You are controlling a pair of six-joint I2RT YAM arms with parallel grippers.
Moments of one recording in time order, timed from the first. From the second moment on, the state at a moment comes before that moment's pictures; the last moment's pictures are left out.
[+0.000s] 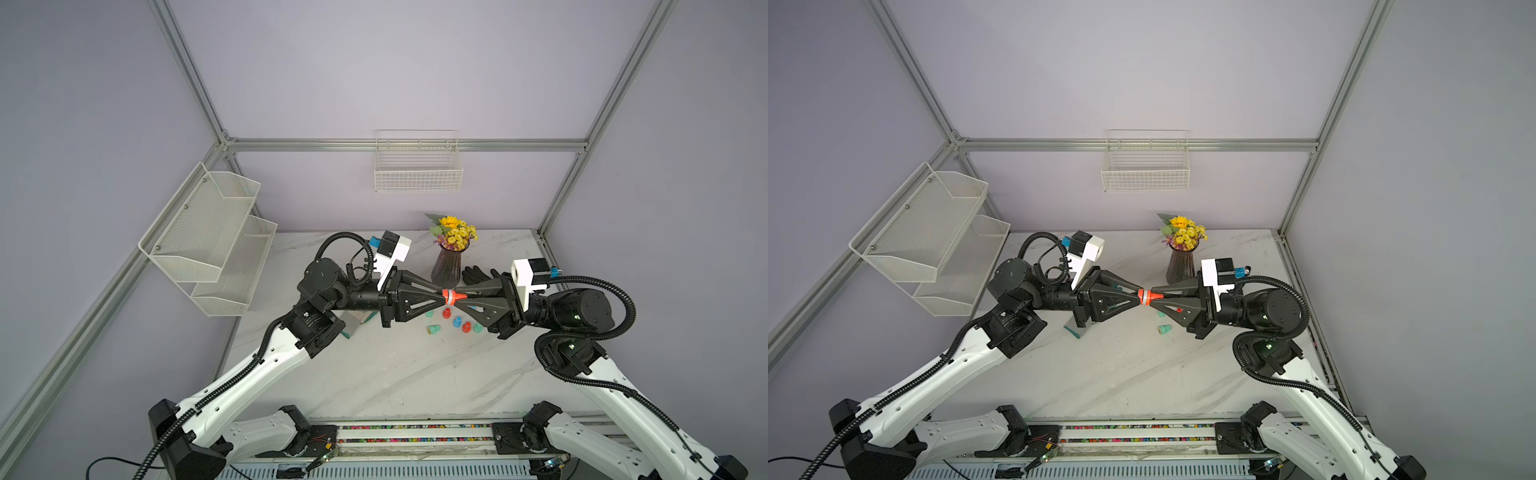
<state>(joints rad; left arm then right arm) -0.75 1.14 1.17 0.30 0.91 -0.65 0.53 0.87 0.92 0.45 -0.95 0.40</state>
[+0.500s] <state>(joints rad) -0.76 1.17 1.25 0.13 0.93 -0.60 0.53 0.86 1.05 0.07 -0.93 0.20</state>
